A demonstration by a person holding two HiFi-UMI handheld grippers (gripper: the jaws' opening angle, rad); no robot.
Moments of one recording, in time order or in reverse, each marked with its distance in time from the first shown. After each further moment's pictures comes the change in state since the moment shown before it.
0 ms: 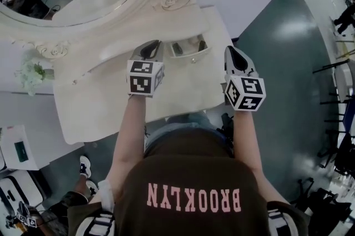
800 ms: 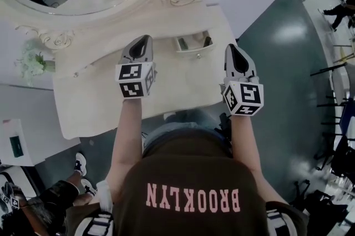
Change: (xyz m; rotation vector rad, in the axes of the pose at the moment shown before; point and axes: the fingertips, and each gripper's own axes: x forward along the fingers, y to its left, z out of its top) left arm -0.057 0.047 0.011 -0.072 -0.183 0.122; right arm -0.022 0.042 0.025 -0.090 -0.169 0.002
